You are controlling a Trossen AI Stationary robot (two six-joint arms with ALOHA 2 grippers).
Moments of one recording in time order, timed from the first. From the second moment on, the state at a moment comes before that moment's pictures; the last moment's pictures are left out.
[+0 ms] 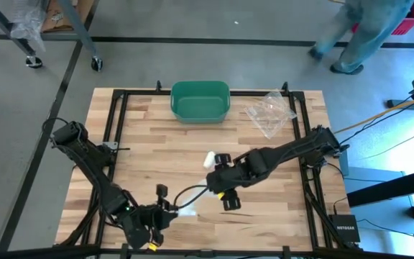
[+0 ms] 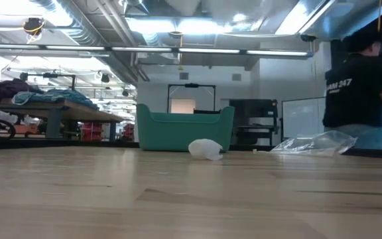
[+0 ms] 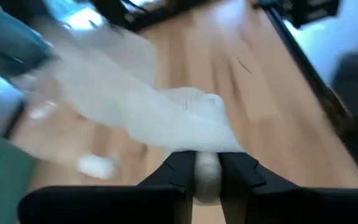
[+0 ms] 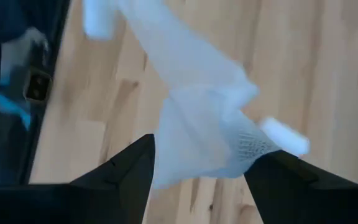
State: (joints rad) left arm -0.86 1.62 1.22 -0.40 -0.87 -0.26; right arm 0.38 1.88 1.91 -1.12 0.09 0.17
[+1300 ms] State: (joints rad) left arm -0.79 1.50 1.26 -0.16 -0.34 -0.20; right arm 0.56 1.52 1.28 -0.50 0.40 0.23
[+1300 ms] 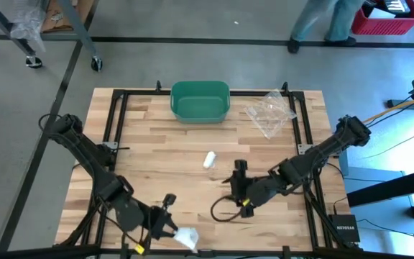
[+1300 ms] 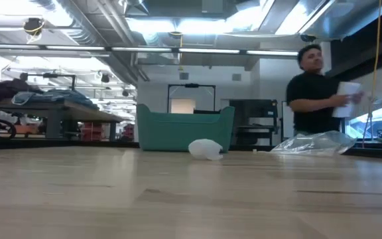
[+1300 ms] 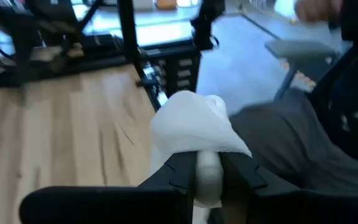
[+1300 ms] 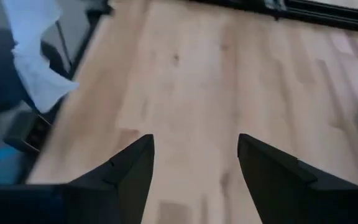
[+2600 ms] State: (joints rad) left arm -0.70 1.36 1.26 -0.12 -0.92 -0.12; right arm 0.49 1.58 1.20 0.11 0.63 0.08
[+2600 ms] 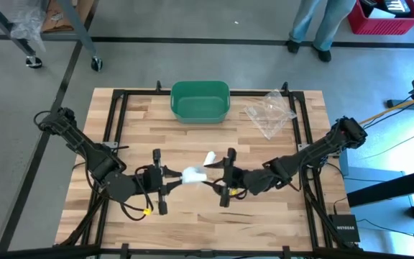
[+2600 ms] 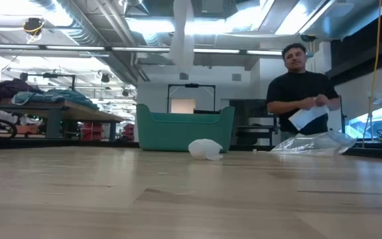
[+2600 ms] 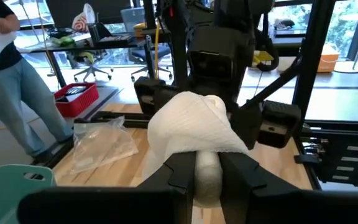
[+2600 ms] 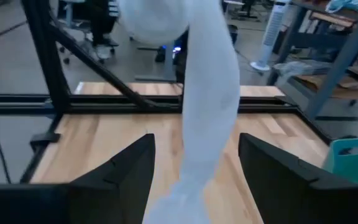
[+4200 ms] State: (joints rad) left arm -0.77 1.36 1.26 0.06 -0.52 0.08; right arm 0.43 1.65 1.18 0.08 0.55 -0.06
